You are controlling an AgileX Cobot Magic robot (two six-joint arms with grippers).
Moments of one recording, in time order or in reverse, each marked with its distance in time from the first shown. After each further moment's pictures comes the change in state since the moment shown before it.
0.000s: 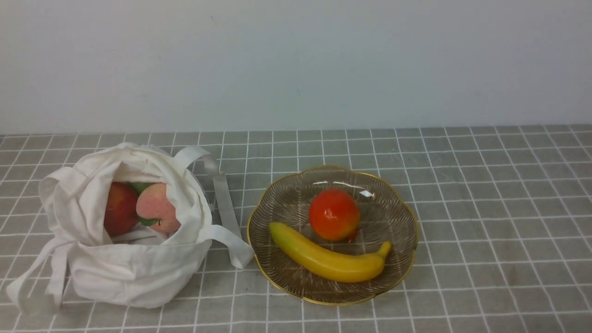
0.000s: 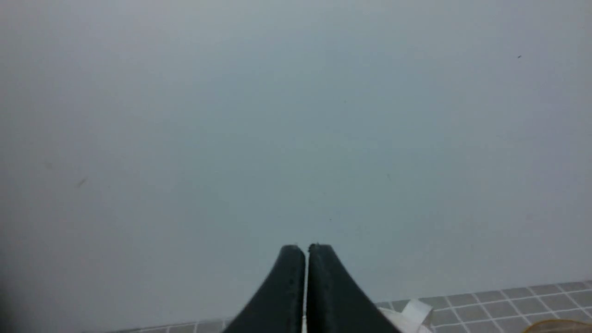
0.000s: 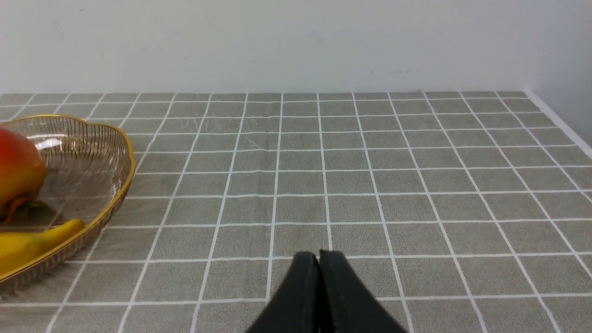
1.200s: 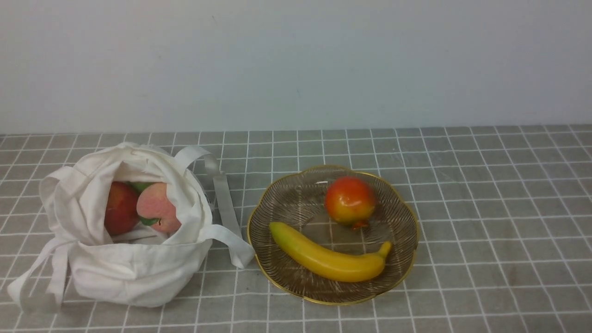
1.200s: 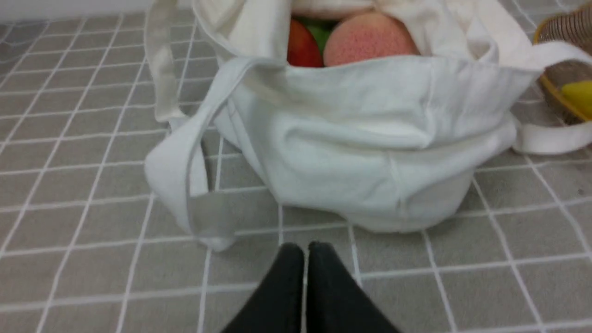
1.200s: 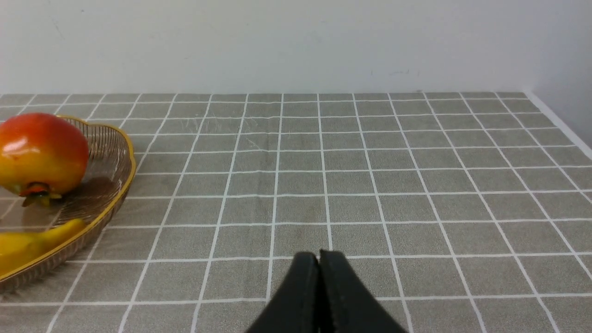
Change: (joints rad) right arm 0.000 0.000 0.000 -0.001 0.000 0.000; left arm 0.187 -0.003 0.642 -0.332 -0.210 0.175
